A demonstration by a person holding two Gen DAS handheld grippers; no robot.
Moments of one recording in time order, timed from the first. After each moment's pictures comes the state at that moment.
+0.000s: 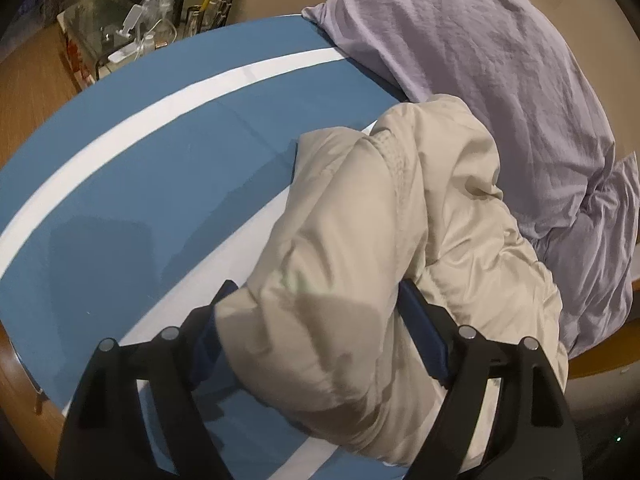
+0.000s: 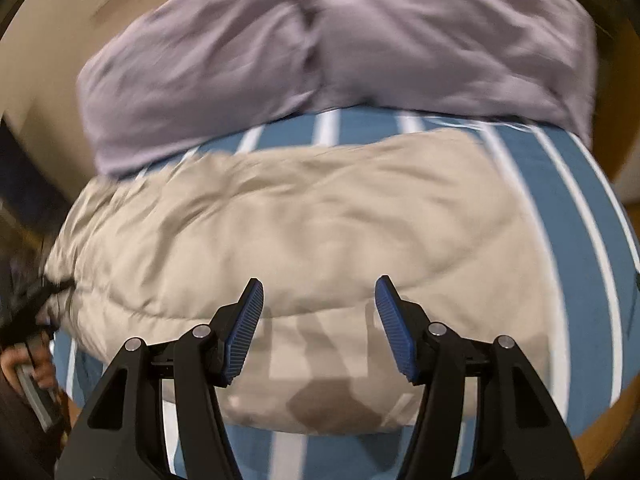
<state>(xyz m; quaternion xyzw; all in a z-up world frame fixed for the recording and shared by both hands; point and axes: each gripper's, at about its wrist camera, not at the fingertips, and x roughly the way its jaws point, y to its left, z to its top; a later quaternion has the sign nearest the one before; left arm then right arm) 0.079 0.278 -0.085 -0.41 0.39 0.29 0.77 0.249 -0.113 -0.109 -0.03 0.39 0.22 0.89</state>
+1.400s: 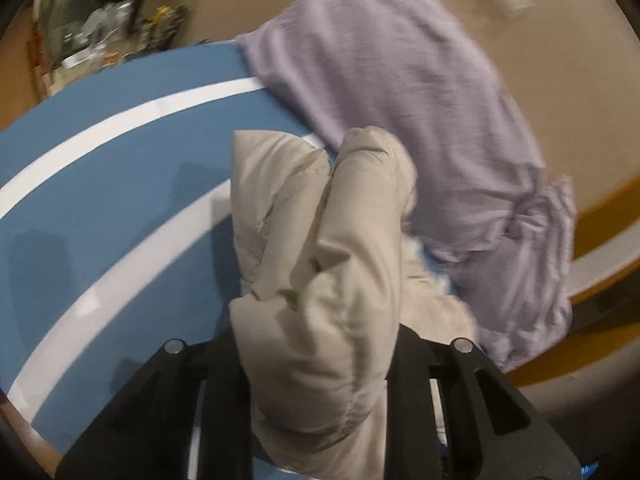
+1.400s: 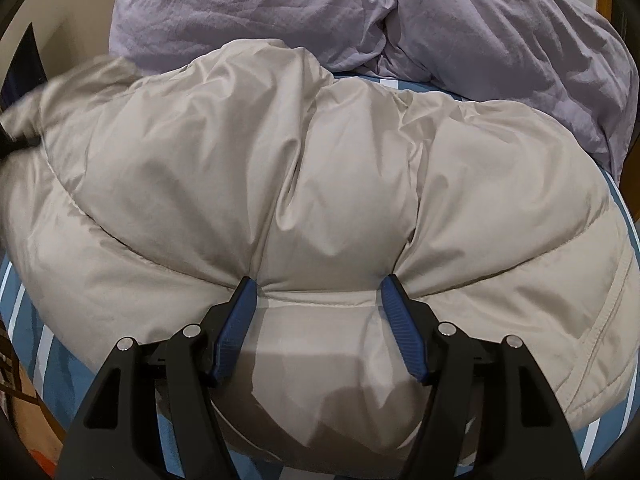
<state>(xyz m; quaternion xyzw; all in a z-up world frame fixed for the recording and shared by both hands) 0.104 0.253 -0.031 -0.46 0.29 0.20 0.82 0.236 -0.064 -0.174 -0.12 0.37 0.23 0.89</state>
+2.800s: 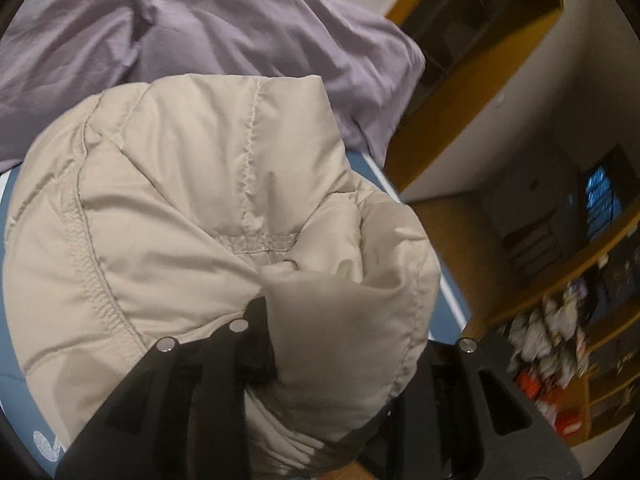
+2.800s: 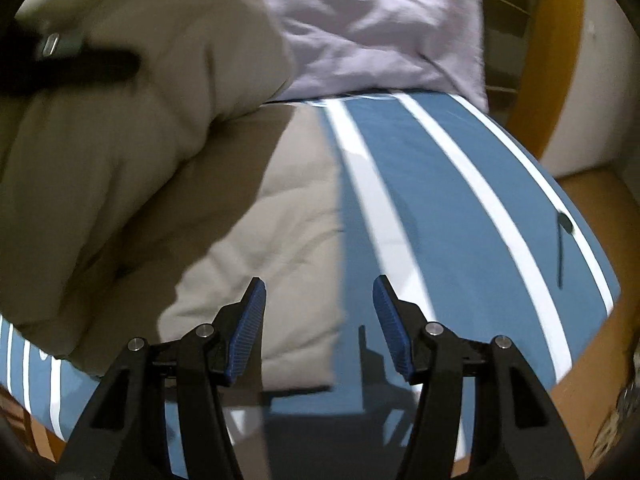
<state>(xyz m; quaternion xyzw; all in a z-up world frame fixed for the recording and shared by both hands) 0.289 -0.139 0.011 -0.16 0.44 -0.17 0.87 0.239 -0.270 -0.141 0.01 0.36 0.07 0.93</state>
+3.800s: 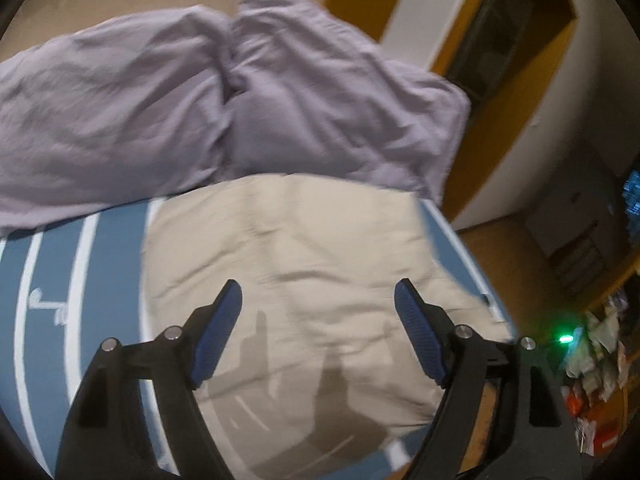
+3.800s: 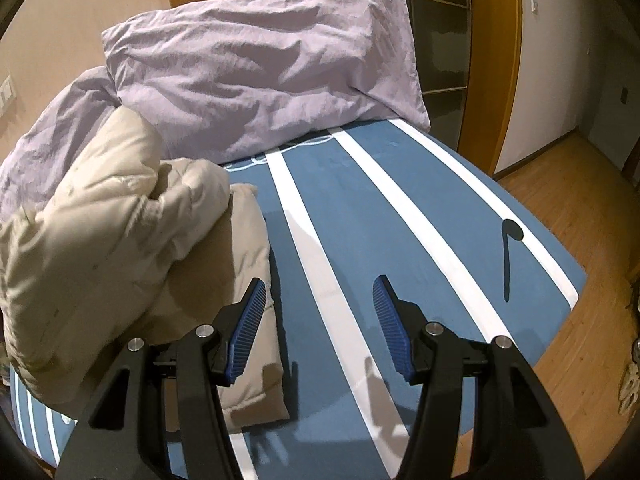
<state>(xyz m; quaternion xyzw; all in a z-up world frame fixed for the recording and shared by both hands) 0.262 -0.032 0.063 -0.13 0.40 -0.06 0.90 0.248 -0.309 -0.096 0.08 0.32 0.01 0.94</state>
